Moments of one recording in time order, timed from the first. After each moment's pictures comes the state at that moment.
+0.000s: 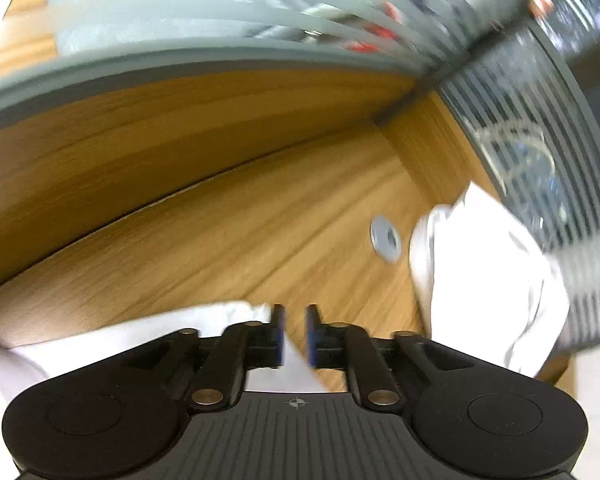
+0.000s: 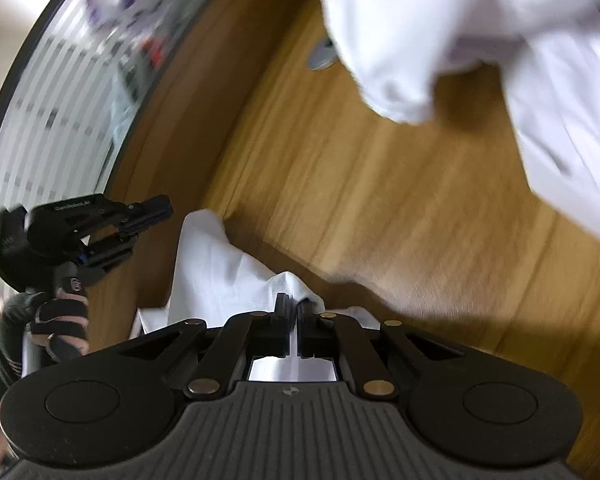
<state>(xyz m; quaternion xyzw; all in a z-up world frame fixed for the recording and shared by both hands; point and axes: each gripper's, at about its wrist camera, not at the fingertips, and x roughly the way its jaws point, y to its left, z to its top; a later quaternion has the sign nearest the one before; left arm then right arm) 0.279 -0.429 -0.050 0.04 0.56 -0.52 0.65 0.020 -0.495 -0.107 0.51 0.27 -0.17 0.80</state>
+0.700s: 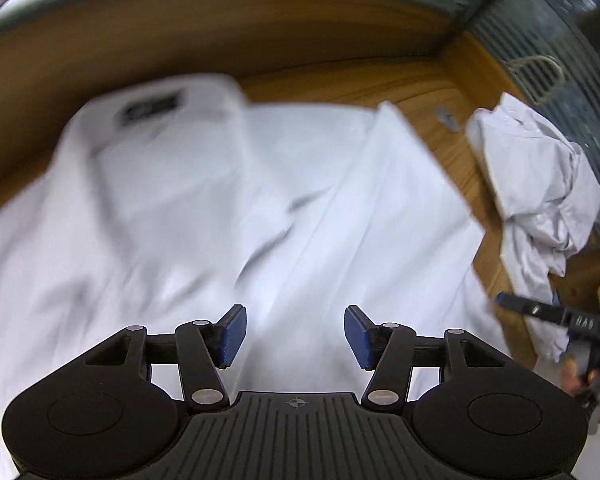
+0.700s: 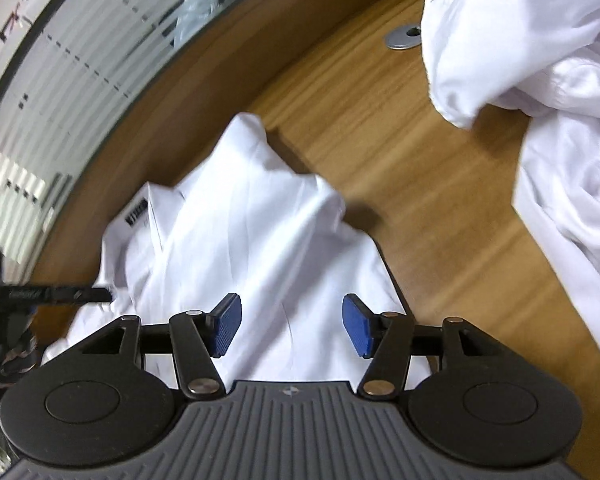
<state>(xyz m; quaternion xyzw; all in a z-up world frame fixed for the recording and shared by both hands) 0.215 -0.176 -0.049 0.08 0.58 -0.42 0.70 -0.024 -0.453 -0.051 0.38 0.40 -0.10 0.83</state>
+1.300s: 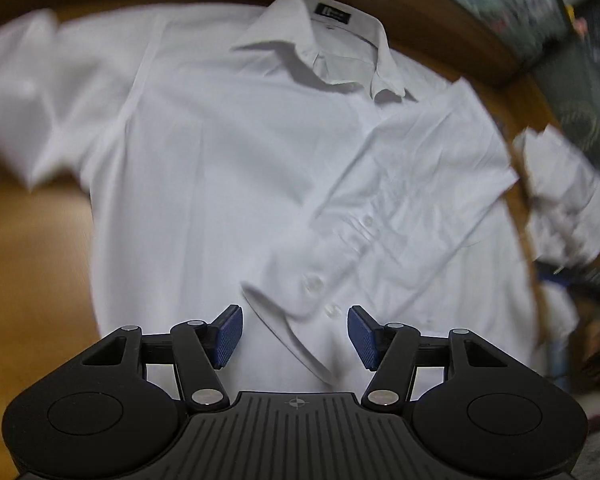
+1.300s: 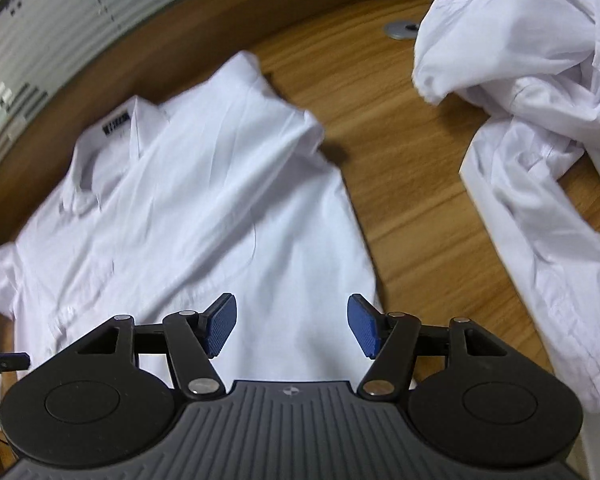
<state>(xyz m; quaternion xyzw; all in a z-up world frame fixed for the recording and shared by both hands) 0.098 0.008 -0.086 -0.07 0.60 -0.32 0.73 -0.055 -0.402 -0.038 0.26 0.49 -0.12 0.83</state>
